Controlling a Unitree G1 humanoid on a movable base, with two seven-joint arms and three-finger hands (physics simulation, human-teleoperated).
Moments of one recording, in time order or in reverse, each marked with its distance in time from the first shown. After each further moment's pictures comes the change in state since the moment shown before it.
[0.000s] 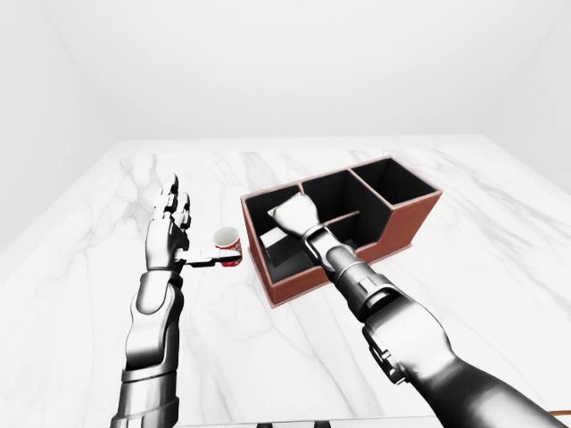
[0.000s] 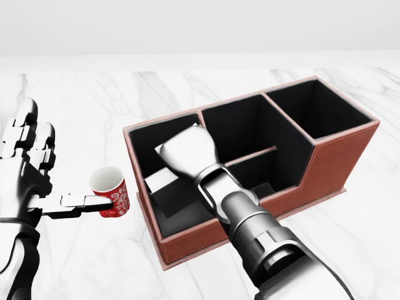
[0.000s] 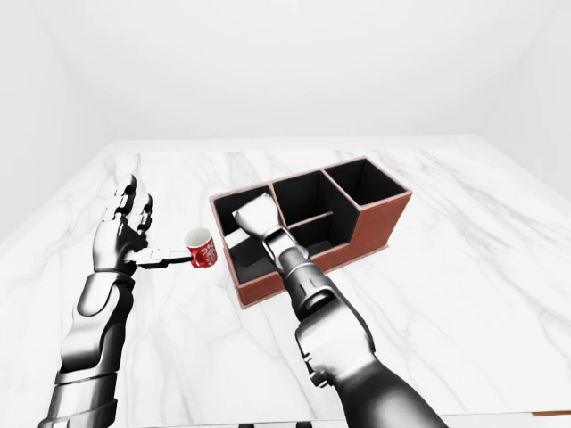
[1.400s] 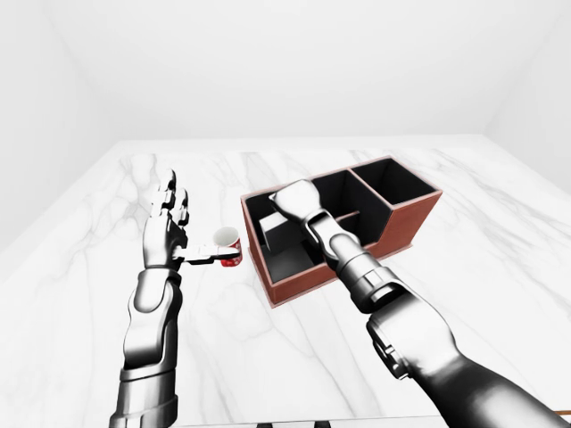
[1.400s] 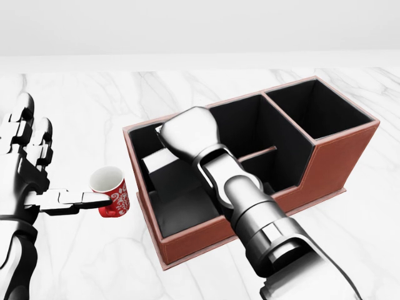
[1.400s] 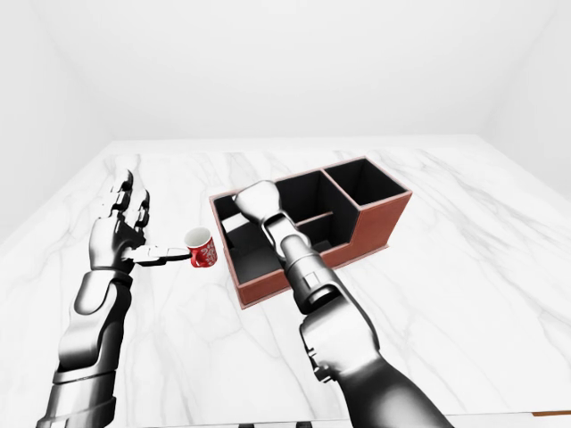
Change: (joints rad) left arm -0.009 0.005 0.004 -0.015 -0.001 0.000 0.002; right arm -0.014 -0.029 -0.019 -0.146 0.066 0.000 0.171
